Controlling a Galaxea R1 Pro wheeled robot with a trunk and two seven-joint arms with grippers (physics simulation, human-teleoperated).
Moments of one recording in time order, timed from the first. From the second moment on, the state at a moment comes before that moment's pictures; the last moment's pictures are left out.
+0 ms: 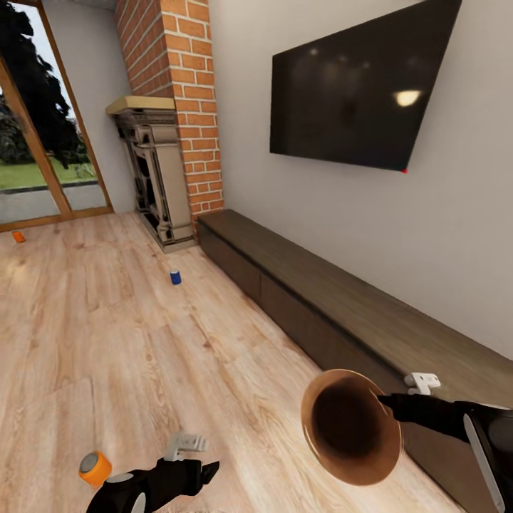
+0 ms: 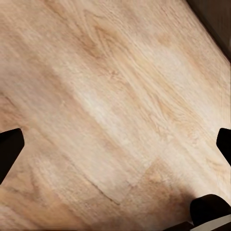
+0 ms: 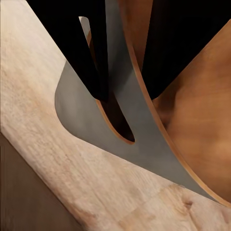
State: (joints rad) left arm -0.01 -0.05 -0.04 -1.48 0.05 0.78 -0.28; right arm -0.25 -0.24 -0.30 -1.50 0.05 0.95 0.71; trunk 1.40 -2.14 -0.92
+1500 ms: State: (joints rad) left arm -0.01 -0.05 -0.04 -1.48 0.05 0.78 -0.28; right arm -0.25 -0.24 -0.34 -1.50 0.05 0.96 0.71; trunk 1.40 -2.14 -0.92
